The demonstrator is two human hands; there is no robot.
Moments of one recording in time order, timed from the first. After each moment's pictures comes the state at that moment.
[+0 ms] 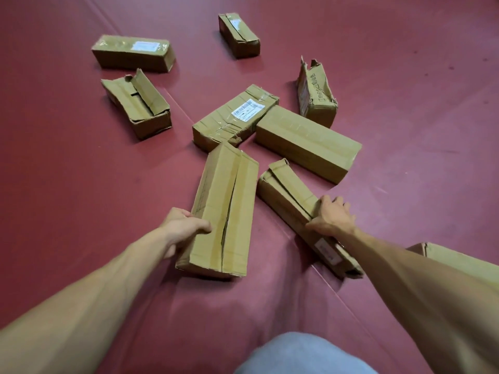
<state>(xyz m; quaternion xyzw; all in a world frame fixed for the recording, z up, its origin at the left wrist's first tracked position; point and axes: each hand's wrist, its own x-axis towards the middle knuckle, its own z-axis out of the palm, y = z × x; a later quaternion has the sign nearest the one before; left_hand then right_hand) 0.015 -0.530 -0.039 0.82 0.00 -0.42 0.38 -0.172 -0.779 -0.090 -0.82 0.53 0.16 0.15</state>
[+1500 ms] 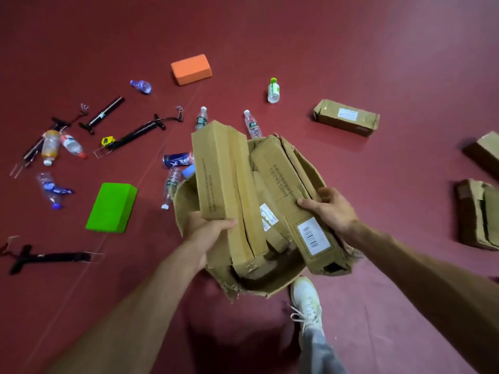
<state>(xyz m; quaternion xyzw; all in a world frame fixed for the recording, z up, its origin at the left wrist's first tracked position) 0.152 0.268 0.390 0.67 0.44 -0.11 0.59 0.243 0.028 0.373 -0.84 0.13 0.28 0.45</state>
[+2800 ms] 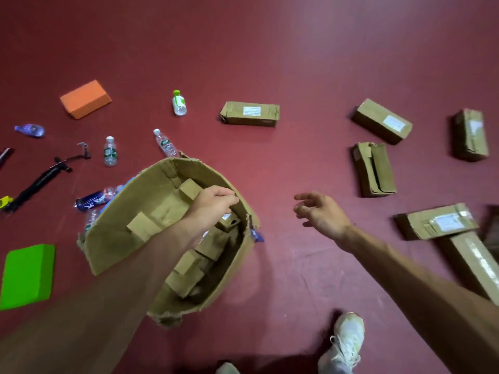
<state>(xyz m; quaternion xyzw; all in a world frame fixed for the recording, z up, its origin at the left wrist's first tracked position) 0.251 0.040 0.460 0.79 0.18 -0.28 0.51 0.218 -0.186 0.434 -0.80 0.21 0.21 0.52</state>
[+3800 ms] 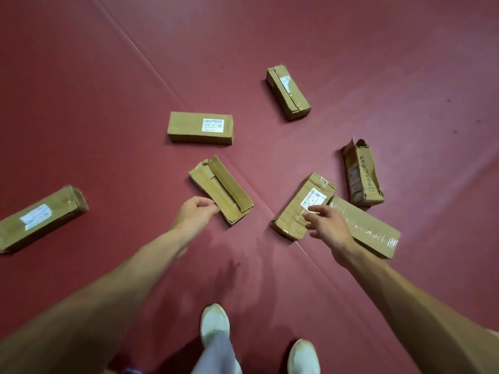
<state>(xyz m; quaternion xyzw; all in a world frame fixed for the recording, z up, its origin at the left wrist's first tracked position) 0.424 -0.555 0.318 0.83 -0.05 -0.42 0.35 0.220 -0.728 0.295 -0.57 0.60 -0.01 0.57</state>
